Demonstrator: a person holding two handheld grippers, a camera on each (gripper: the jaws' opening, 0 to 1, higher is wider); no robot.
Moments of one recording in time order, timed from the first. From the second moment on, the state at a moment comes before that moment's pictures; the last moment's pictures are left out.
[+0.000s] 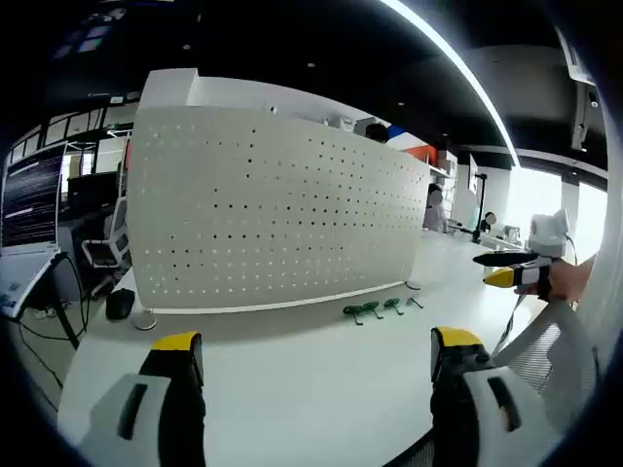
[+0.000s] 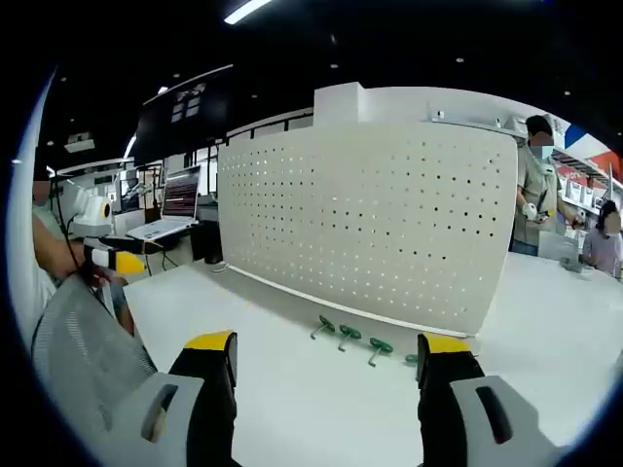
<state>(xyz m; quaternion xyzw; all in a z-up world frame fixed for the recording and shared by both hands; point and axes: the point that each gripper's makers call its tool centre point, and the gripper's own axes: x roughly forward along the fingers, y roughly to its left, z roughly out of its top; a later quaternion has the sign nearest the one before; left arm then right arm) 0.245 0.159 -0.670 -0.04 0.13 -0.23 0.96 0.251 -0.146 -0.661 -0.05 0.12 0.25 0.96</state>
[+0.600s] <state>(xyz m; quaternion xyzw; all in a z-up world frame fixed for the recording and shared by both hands) 0.245 0.157 -0.672 -0.04 0.13 -0.23 0.96 0.251 -0.147 -0.662 -0.05 0.12 0.25 0.96</state>
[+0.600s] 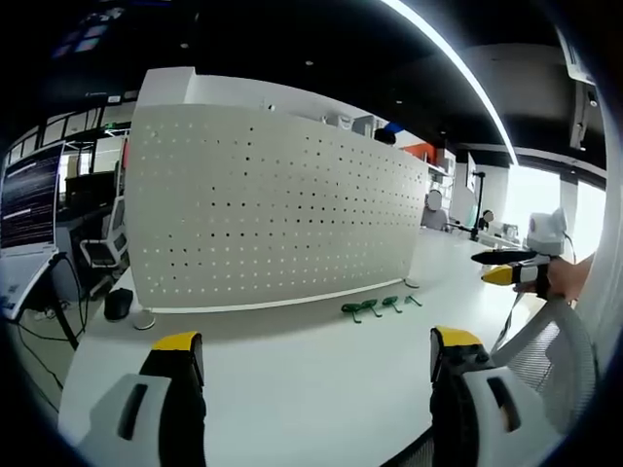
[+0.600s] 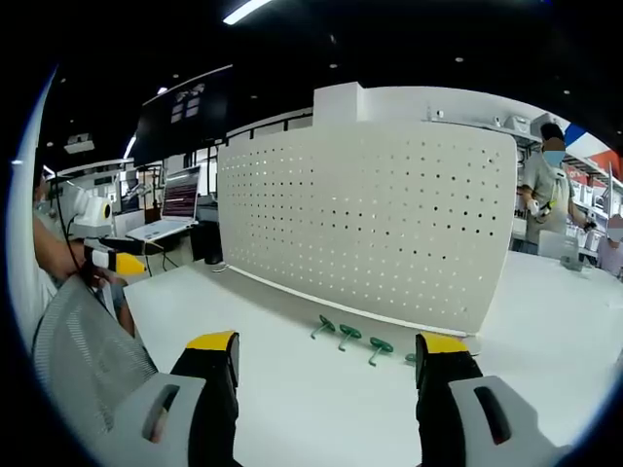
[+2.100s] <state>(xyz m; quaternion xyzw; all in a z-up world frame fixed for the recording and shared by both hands) 0.280 0.137 -0.677 0.03 0.17 -0.30 0.94 0.264 -0.150 -0.662 -0.05 0.14 0.25 0.96</state>
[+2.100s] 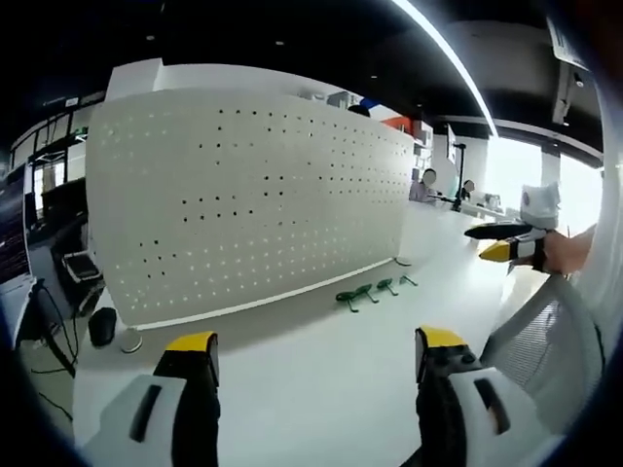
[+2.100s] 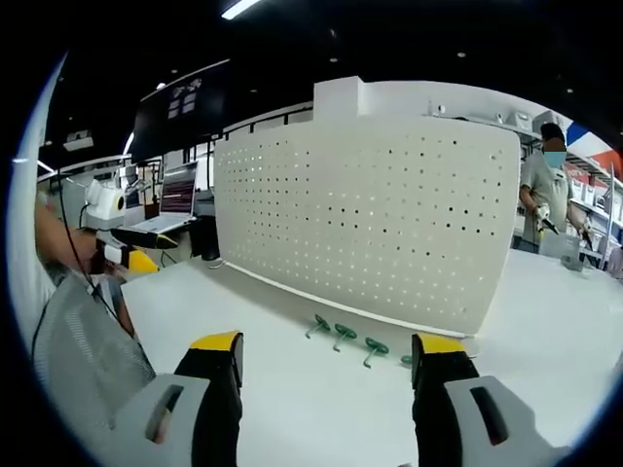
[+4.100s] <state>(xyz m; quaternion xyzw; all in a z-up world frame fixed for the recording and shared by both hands) 0.397 0.032 -0.739 0.28 0.23 -0.54 0.76 0.277 -0.145 -0.649 -0.07 0.12 0.25 0.96</state>
